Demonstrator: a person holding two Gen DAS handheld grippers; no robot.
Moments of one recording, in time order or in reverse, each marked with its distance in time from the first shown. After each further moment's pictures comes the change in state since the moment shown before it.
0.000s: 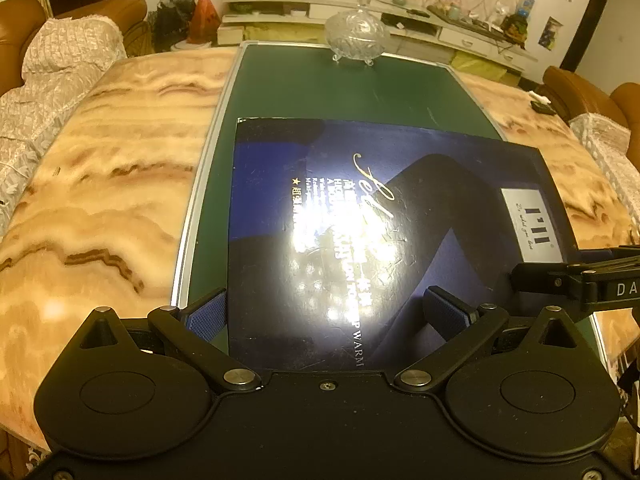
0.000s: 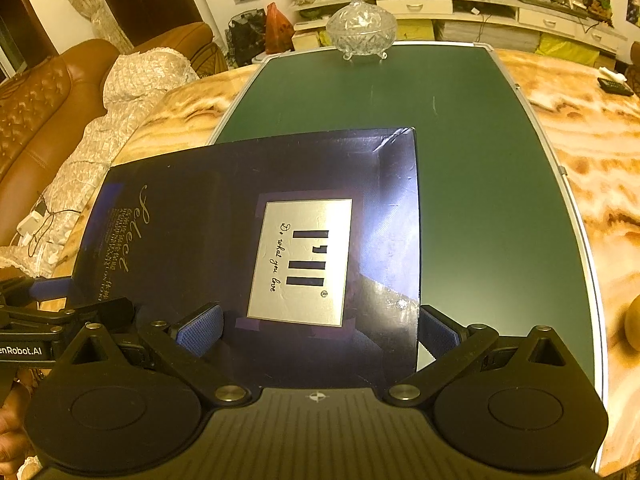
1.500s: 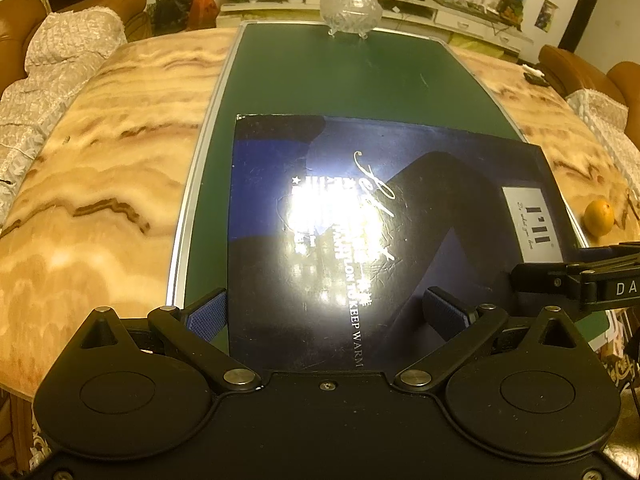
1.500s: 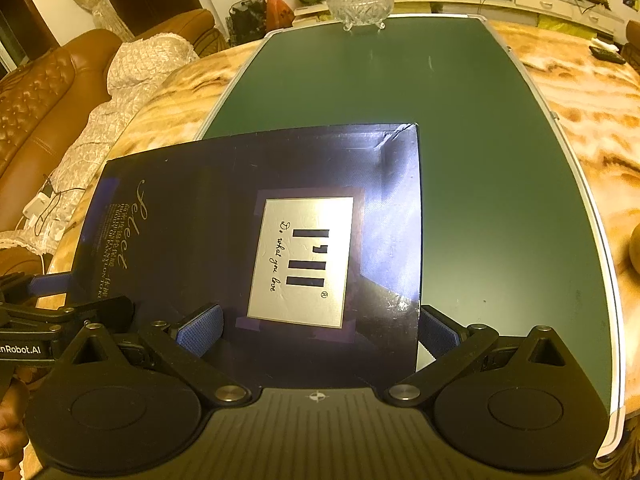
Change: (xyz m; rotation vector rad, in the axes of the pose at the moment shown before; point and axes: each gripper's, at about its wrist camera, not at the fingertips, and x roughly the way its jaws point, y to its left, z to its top) left arm -0.016 -0.004 -0.057 0.024 0.033 0.011; right arm -0.009 0.002 -0.062 0.020 0.035 0.013
